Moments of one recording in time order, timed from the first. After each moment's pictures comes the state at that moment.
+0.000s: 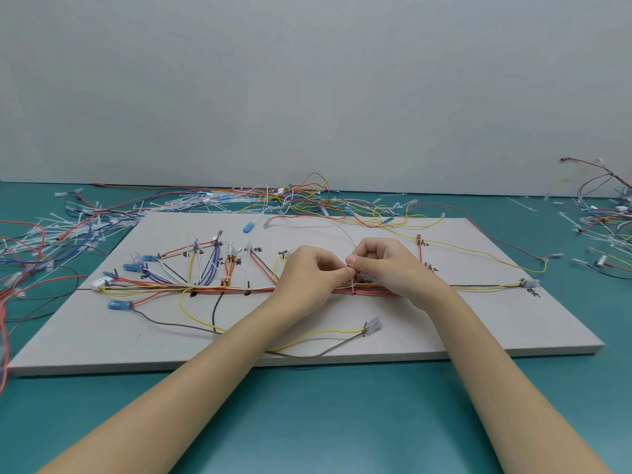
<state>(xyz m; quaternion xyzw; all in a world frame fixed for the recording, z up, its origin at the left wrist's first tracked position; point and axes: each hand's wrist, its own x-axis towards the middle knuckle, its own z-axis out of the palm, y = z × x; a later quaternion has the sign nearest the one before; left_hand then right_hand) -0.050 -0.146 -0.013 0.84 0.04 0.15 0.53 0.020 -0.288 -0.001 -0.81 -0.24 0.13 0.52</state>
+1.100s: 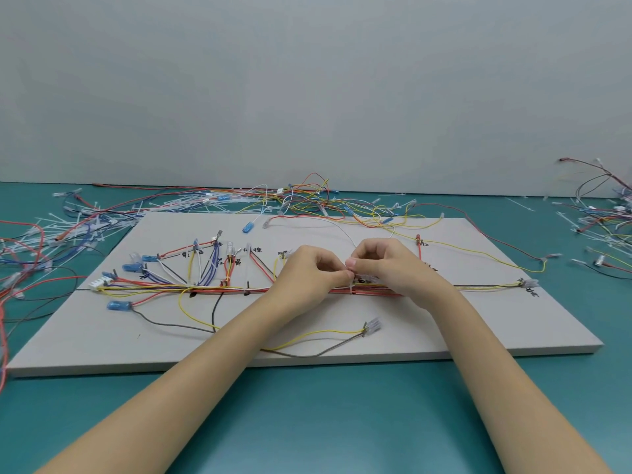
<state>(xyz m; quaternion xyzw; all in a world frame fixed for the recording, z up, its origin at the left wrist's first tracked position) -0.049 -0.139 -0.013 0.85 0.02 0.10 0.52 0.021 -0.290 0.002 -0.80 -0.26 0.16 0.52</state>
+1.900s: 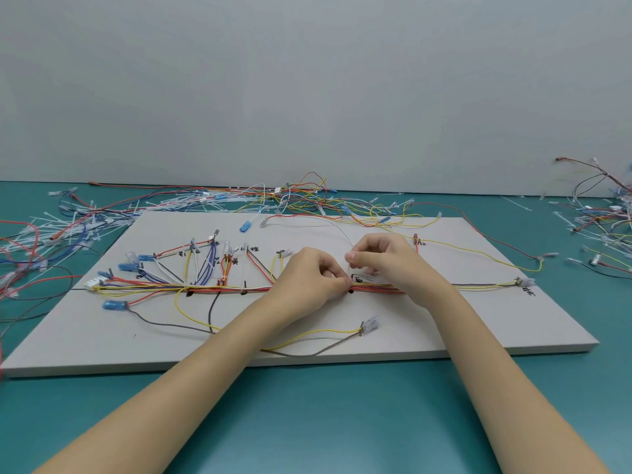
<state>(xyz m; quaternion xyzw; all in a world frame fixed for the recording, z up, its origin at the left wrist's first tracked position) -0.047 -0.140 -0.018 0.88 0.01 0.10 0.47 0.022 -0.292 0.005 -0.78 -0.25 0.12 0.56</state>
